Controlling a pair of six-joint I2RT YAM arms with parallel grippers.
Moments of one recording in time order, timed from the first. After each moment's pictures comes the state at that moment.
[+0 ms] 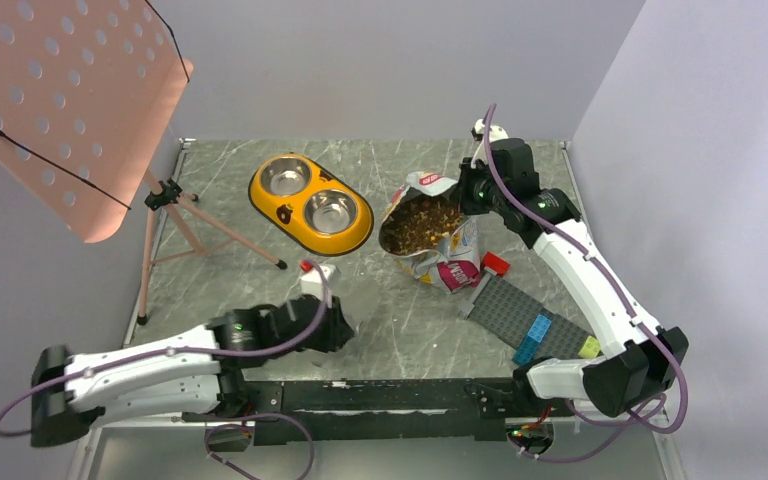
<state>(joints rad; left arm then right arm) -1.23 0.89 0.55 -0.36 -0.35 -0.86 0.40 1.29 1.34 -0.64 -0.03 0.28</state>
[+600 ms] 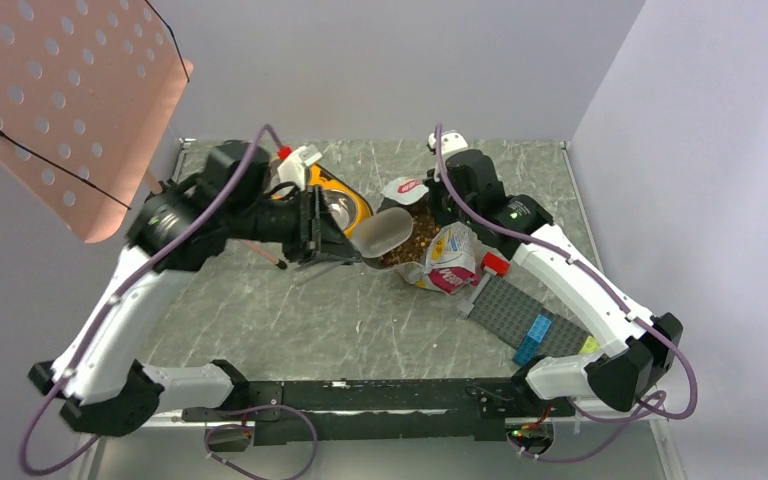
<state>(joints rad) -0.71 1.19 1.78 -1.13 0.52 -0.86 0.62 1.31 1.36 -0.62 0.15 0.16</state>
